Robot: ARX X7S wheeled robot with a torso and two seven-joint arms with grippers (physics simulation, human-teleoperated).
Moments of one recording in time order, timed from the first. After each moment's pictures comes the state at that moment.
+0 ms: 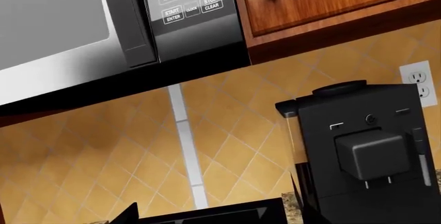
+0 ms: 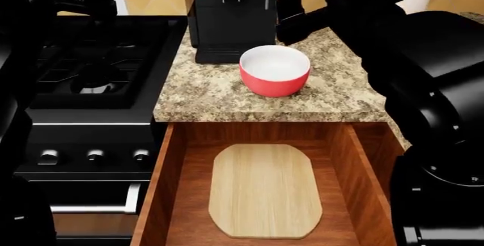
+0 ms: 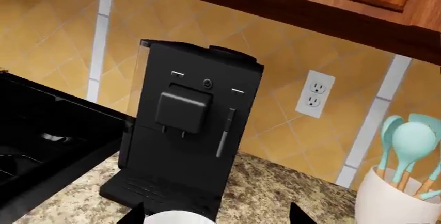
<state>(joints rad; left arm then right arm) -1.13 -0.39 0.07 0.36 -0.14 -1.15 0.02 1.28 0.22 -0.25 -0.26 0.31 1.35 -0.01</state>
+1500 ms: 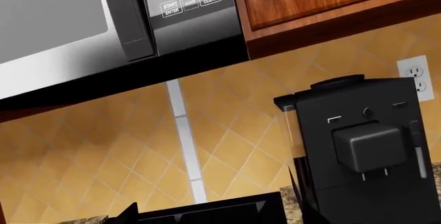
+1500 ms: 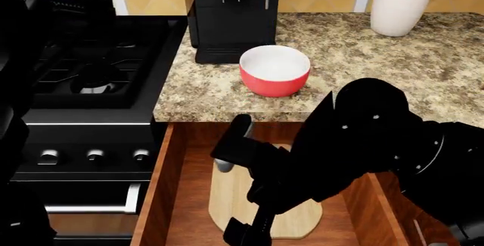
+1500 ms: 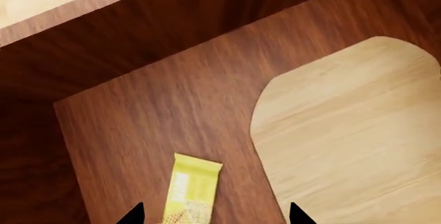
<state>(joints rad) -1.10 -0.40 0.06 0.40 -0.16 -1.17 0.01 1.46 0.38 -1.15 -0.04 1.62 1.47 0.13</state>
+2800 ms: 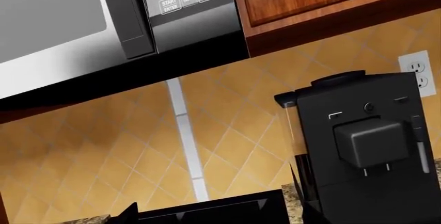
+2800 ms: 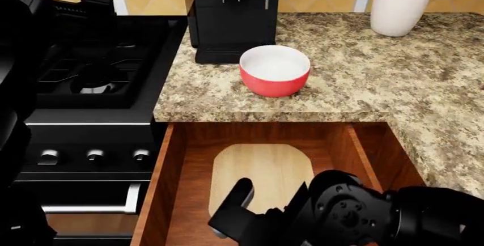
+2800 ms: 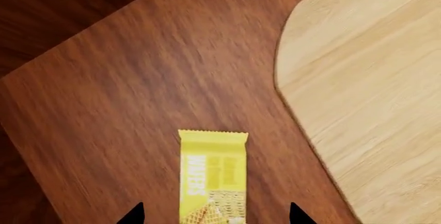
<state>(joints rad) -1.08 -0.41 0.07 0.40 -0.17 -1.15 0.00 1.19 0.40 -1.37 -0.17 1.93 1.19 0.82</state>
